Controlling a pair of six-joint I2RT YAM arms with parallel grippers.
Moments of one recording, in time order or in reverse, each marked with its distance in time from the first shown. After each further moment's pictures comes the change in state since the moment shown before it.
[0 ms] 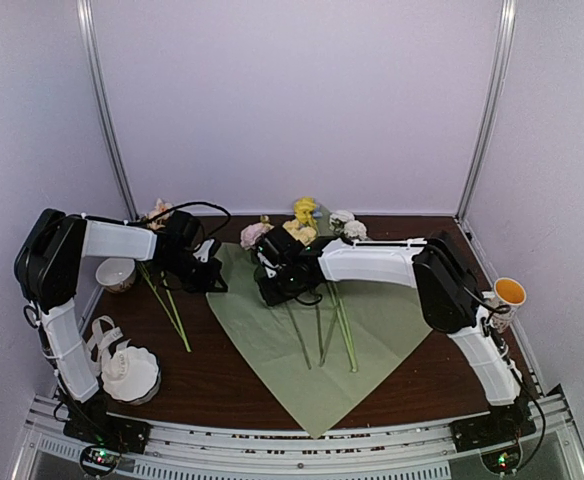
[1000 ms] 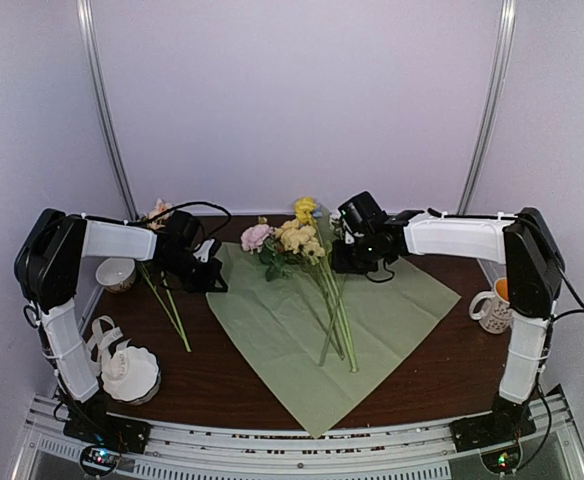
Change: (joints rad) left arm 0.000 0.000 0.000 0.000 0.001 0.007; right arm -0.214 -0.450 -0.486 0.089 -0.028 0.214
